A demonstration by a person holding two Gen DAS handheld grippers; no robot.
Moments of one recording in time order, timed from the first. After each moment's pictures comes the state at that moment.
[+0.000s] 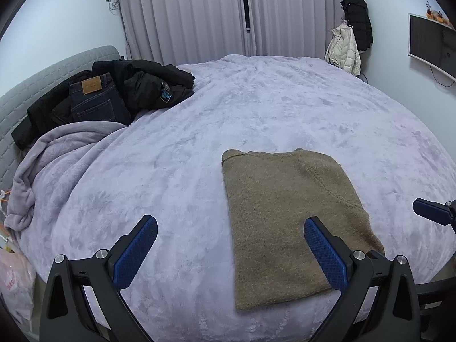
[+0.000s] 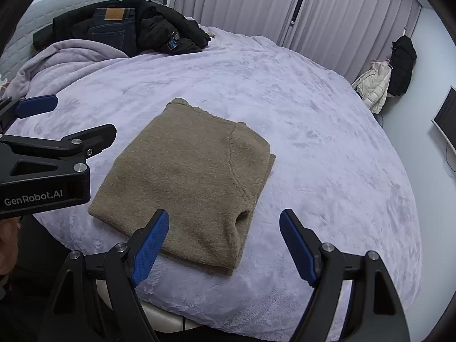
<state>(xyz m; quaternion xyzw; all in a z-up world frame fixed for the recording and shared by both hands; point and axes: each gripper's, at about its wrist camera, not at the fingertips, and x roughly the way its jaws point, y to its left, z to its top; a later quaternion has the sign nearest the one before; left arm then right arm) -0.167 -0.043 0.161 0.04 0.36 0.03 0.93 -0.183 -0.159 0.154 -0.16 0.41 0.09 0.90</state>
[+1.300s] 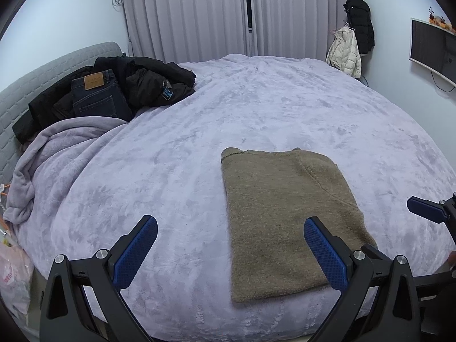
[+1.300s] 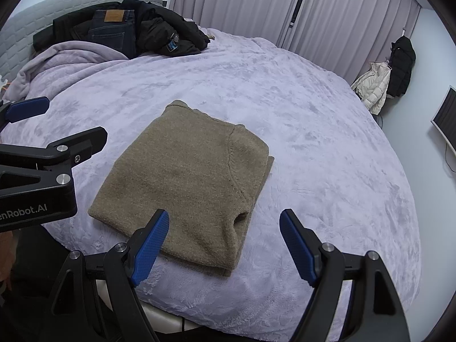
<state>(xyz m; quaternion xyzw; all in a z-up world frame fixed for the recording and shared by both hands) -0.176 -0.045 0.162 0.02 0.36 0.03 0.93 -0.183 -0.158 0.161 -0.16 0.40 0.09 0.90</state>
